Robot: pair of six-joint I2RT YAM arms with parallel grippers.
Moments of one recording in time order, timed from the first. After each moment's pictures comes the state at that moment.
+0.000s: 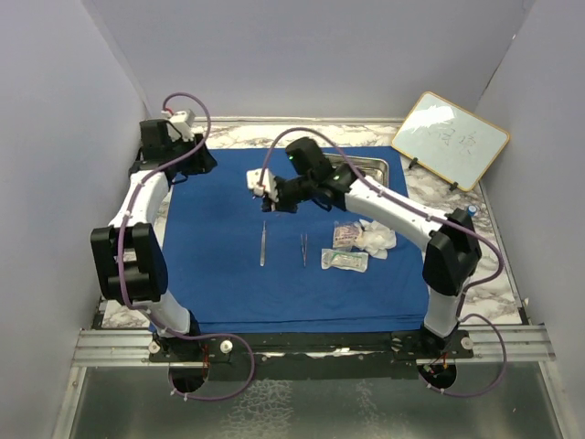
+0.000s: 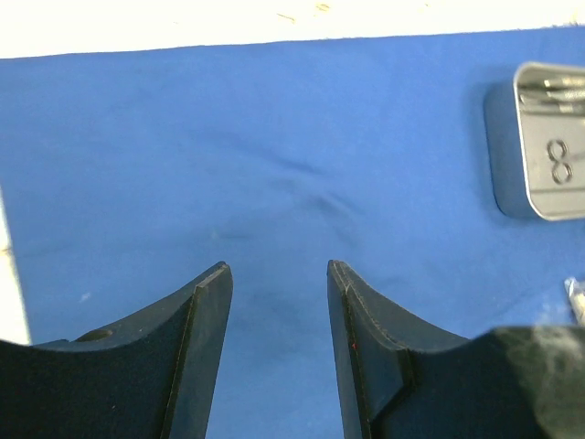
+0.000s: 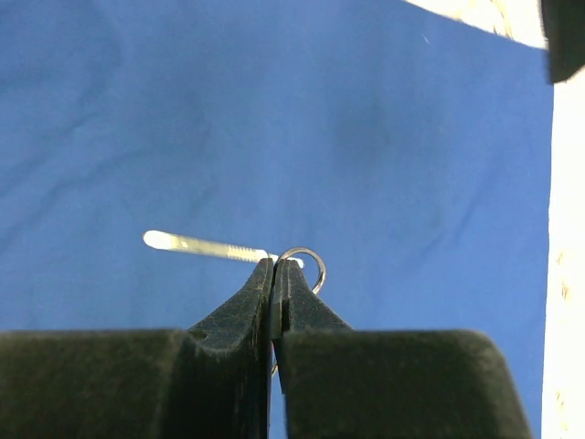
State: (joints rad) left arm 0.08 1.65 1.28 -0.27 0.48 -0.07; right arm 0.77 1.84 1.61 -0.45 -0.59 -0.75
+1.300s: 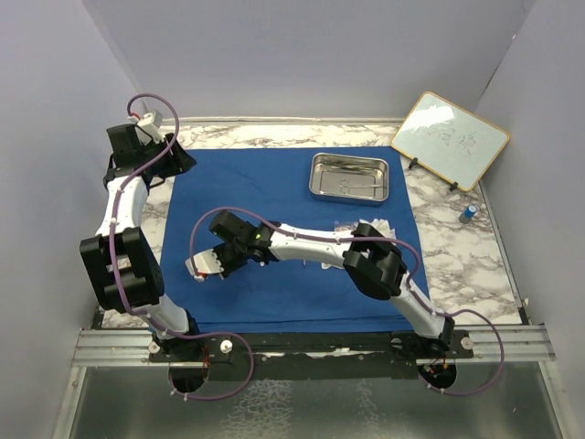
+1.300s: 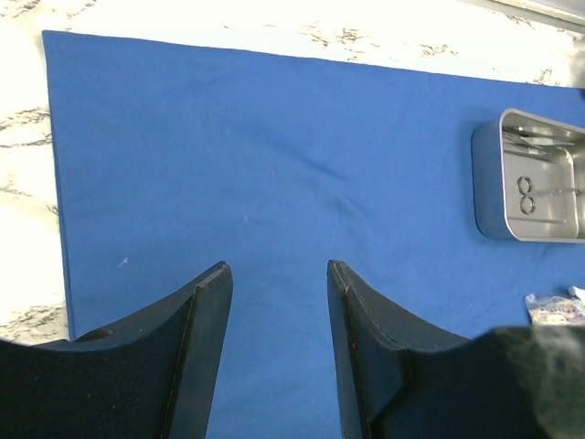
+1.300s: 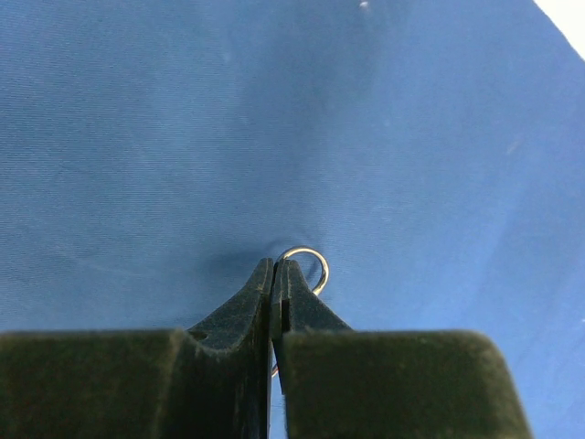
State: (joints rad) left arm 0.28 1.61 1.27 -0.28 0.60 -0.16; right arm 1.16 2.30 1.86 -0.40 -0.29 -0.97
